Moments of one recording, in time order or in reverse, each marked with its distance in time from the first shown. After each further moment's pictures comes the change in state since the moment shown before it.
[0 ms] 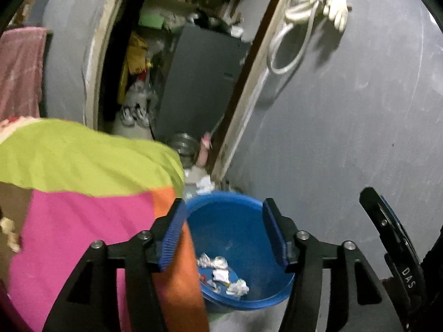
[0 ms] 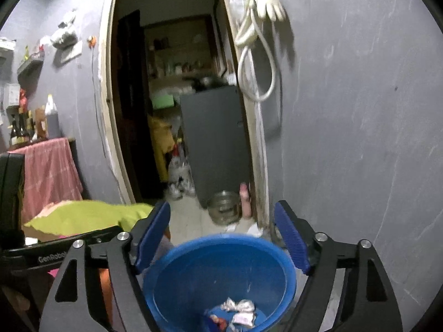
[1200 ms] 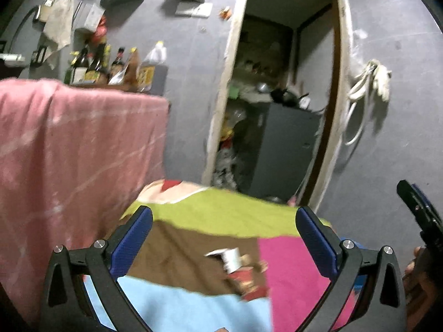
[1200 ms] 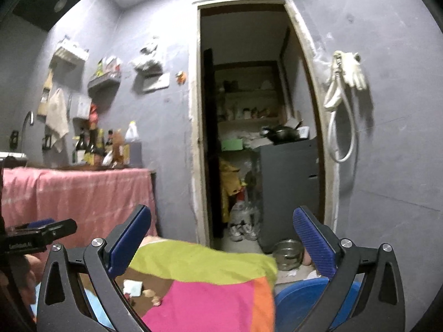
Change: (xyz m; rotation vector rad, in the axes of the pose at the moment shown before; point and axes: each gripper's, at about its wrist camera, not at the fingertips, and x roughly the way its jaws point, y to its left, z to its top) left arm -0.239 0.169 -0.011 0.004 -0.305 0.363; right arm -0.060 0.205 0.025 -0.135 -0.174 0.296
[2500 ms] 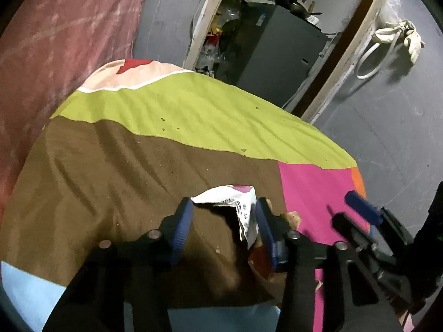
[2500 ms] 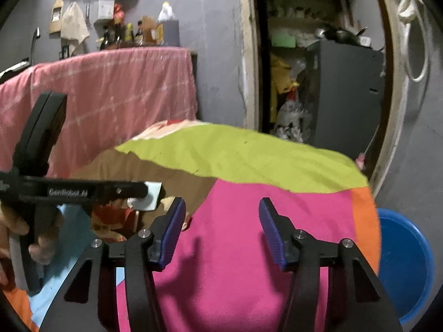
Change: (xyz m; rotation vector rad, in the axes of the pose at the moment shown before) left arm 0.149 0.031 -0.053 -0.129 0.546 -0.174; right arm 0.112 0.030 -0.111 -0.053 0.570 0.255
